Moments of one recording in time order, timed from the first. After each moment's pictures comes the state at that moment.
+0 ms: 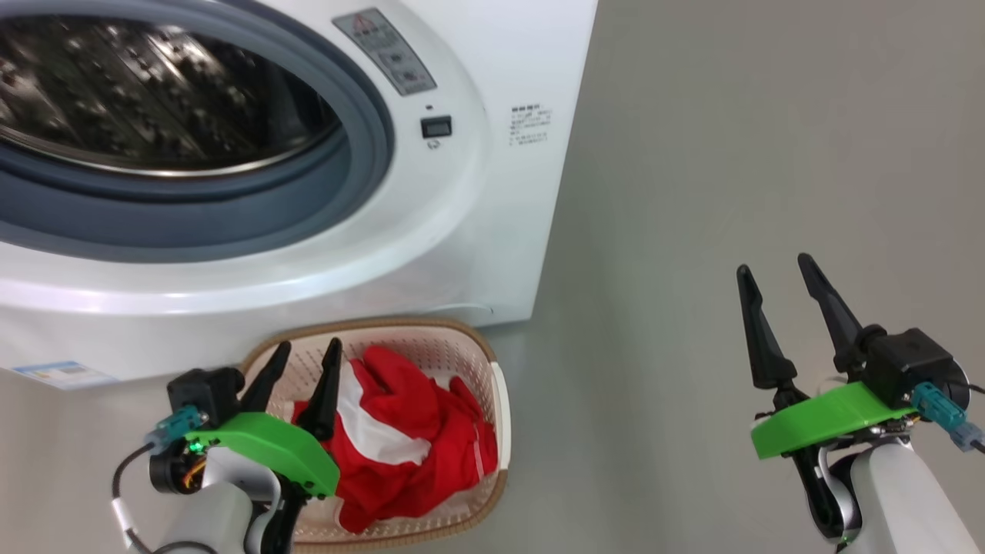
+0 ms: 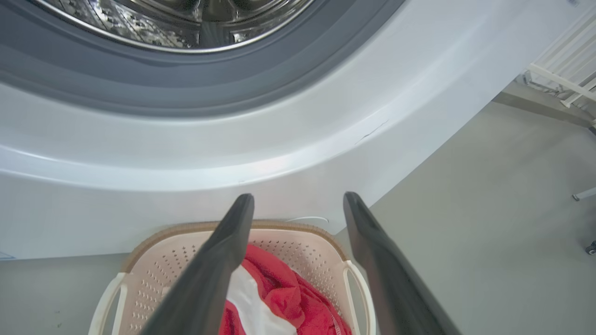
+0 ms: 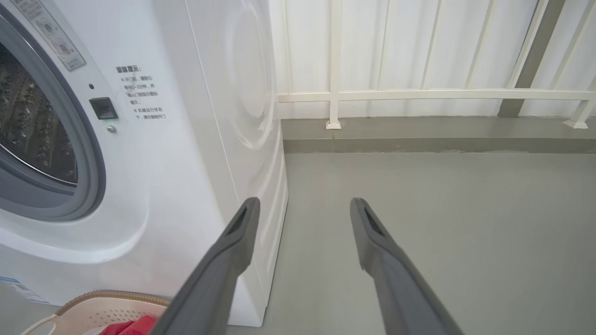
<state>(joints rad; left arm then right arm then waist) -0.50 0.12 -0.28 0.79 -0.57 -0.13 -0.25 -0.24 -0.05 -0.02 0.28 0.22 0.13 -0.26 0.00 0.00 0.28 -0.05</state>
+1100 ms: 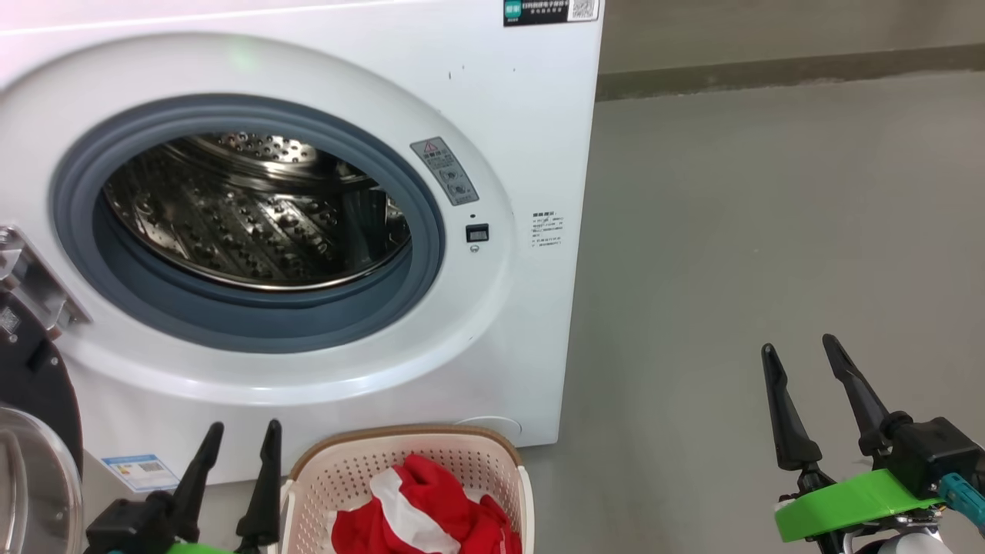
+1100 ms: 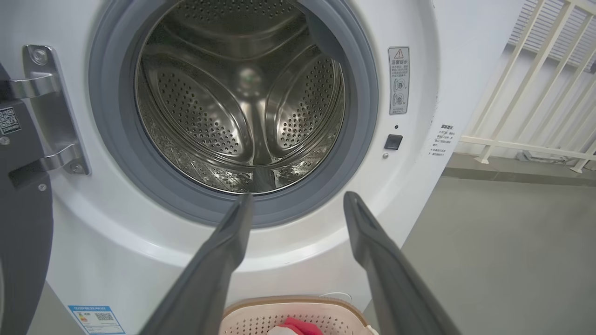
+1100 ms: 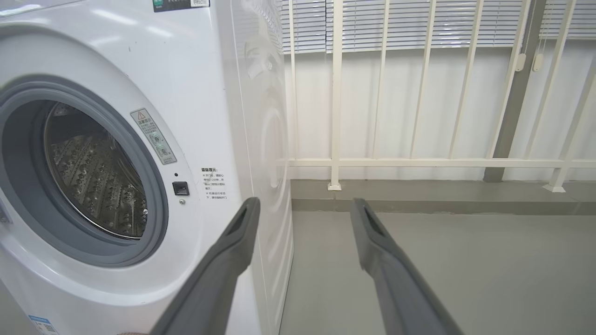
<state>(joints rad) -0.07 0.13 -0.03 0.30 -0.37 -0.13 -0.25 -0.01 -0.05 -0.06 0.14 0.21 0.13 -0.26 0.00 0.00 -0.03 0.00</state>
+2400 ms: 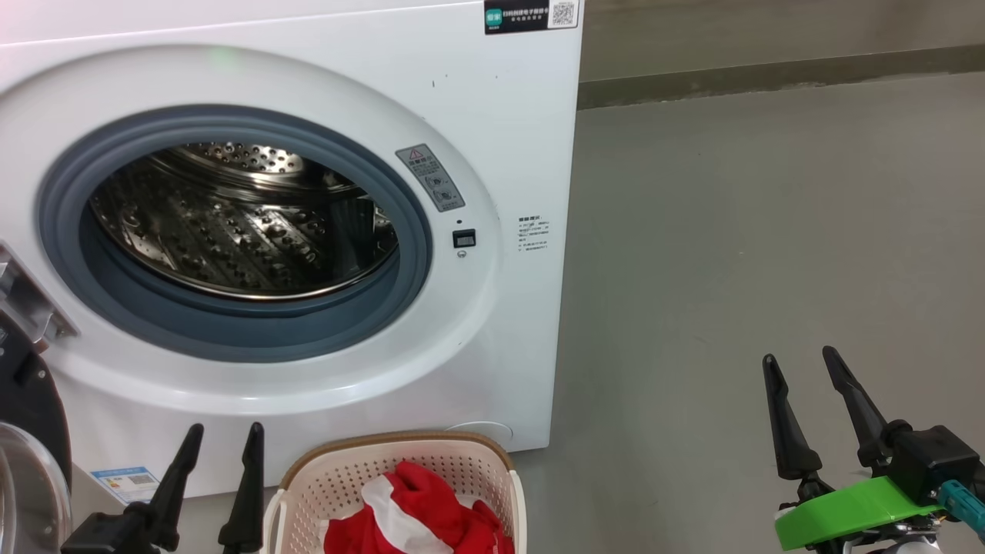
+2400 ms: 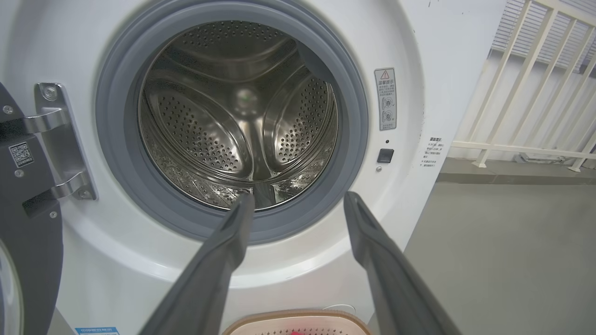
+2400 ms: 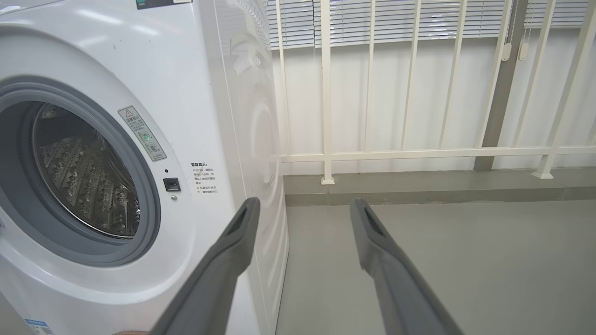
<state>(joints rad) -0.01 0.15 0.01 0.21 -0.36 -0.13 -0.25 0.00 -0.04 -0.07 0.16 0.23 0.13 -0.26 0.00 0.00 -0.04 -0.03</state>
